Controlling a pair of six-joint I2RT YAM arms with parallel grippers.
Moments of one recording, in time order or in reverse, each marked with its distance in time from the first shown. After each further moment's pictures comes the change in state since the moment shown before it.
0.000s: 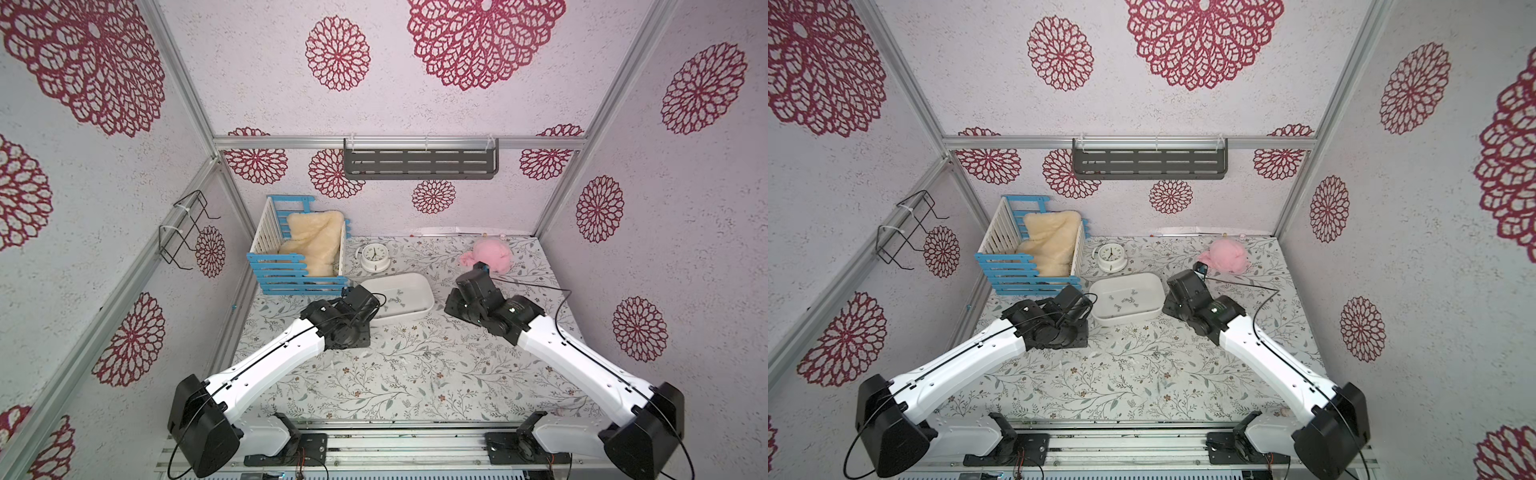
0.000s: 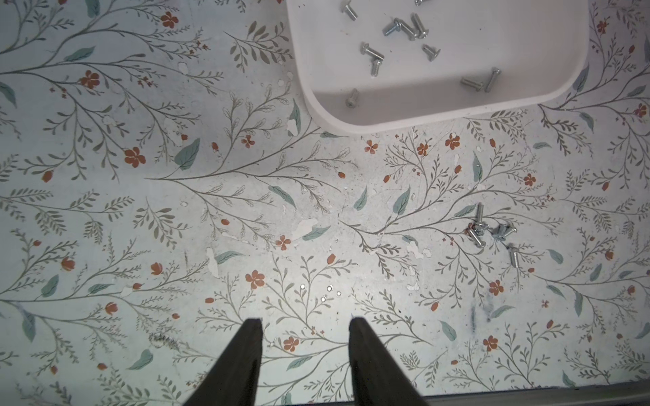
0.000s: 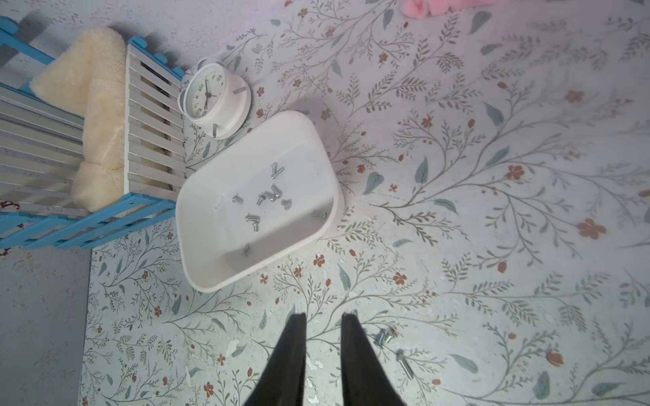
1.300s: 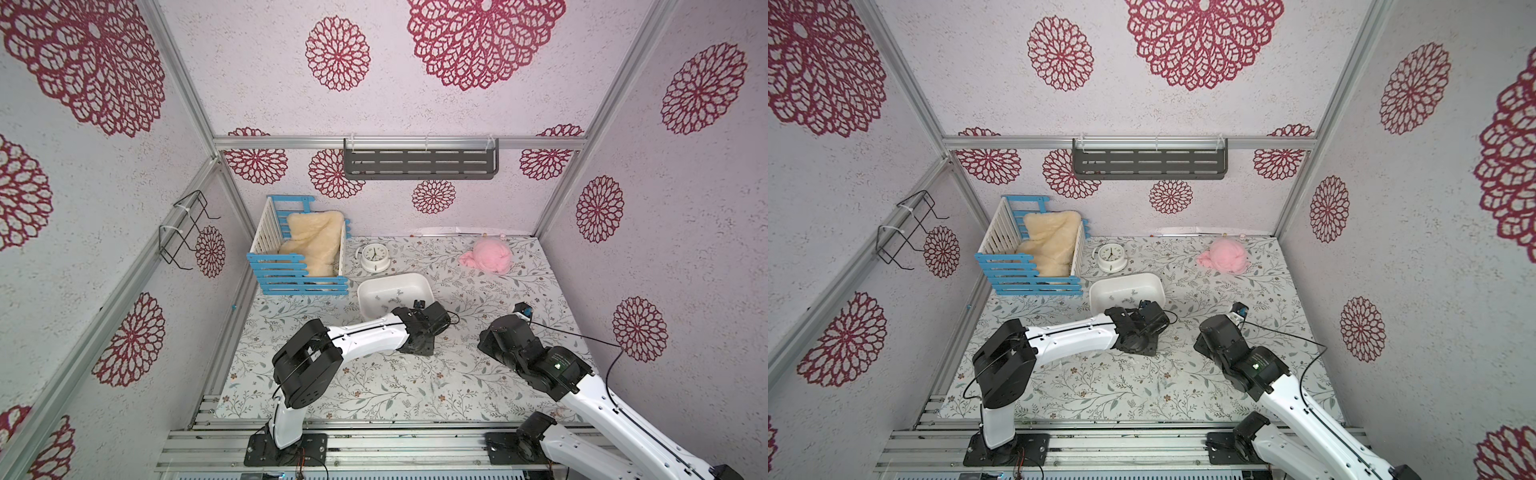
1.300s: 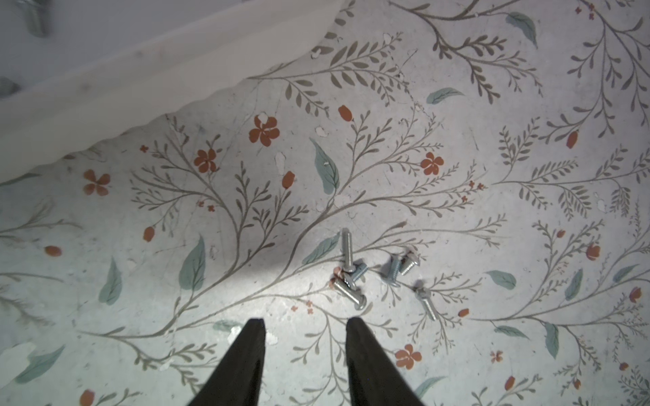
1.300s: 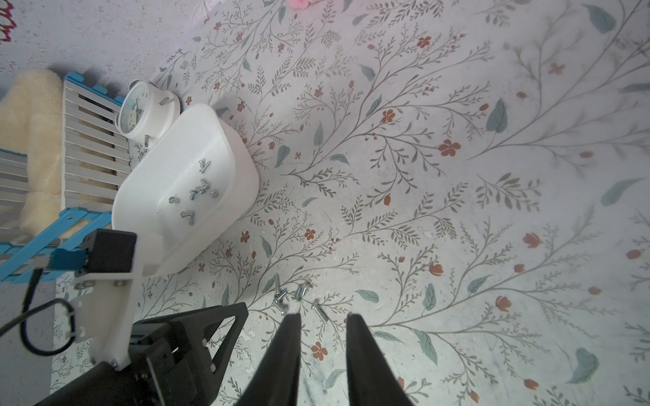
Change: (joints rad) left arm -0.234 0.598 0.281 0.301 0.045 -0.029; right arm -0.005 -0.400 -0.299 -0.128 0.100 0.142
